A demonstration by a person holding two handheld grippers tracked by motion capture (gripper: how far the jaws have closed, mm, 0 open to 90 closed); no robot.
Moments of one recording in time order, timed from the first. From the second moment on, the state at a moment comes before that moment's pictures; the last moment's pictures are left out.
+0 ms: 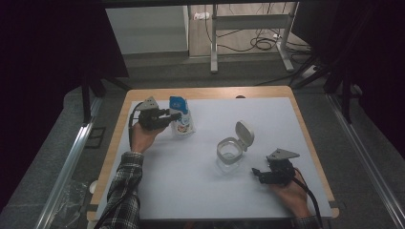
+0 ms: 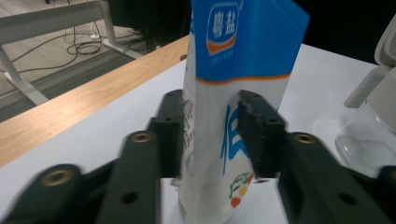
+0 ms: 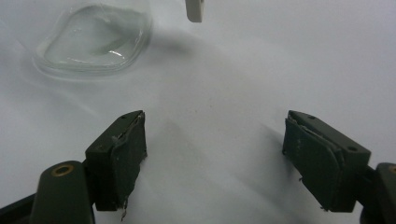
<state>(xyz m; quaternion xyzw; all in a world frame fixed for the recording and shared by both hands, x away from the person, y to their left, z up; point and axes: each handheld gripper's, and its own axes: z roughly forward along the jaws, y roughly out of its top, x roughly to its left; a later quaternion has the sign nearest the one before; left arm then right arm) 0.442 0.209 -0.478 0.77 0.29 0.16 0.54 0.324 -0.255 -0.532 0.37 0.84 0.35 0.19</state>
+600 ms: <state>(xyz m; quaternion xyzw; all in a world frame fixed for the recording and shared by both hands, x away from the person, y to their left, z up) 0.441 0.207 -0.478 0.77 0.29 0.15 0.55 0.324 -0.255 -0.532 0.37 0.84 0.35 0.19</state>
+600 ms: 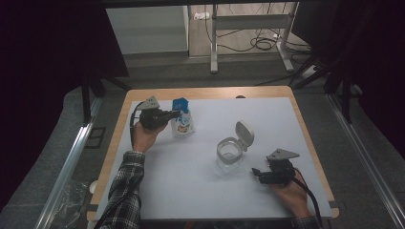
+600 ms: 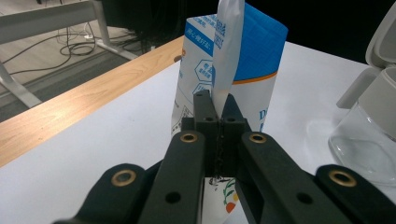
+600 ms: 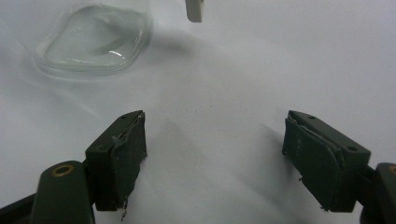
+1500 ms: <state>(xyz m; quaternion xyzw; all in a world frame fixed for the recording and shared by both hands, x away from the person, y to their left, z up) 0.424 0.194 -0.461 0.79 0.28 0.18 0.52 0.324 -0.255 -0.532 0.37 0.84 0.35 0.19</state>
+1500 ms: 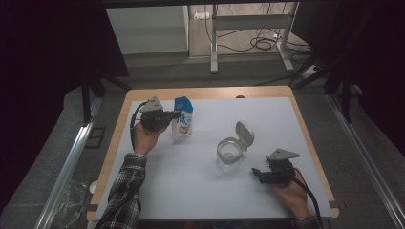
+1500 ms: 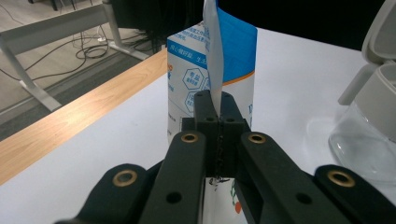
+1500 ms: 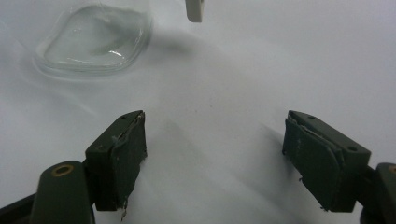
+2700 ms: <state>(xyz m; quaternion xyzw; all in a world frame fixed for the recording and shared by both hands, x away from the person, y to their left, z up) 0.363 0.172 -0.435 0.81 0.25 0.16 0.50 0.324 -0.255 -0.532 0.37 0.84 0.35 0.19</state>
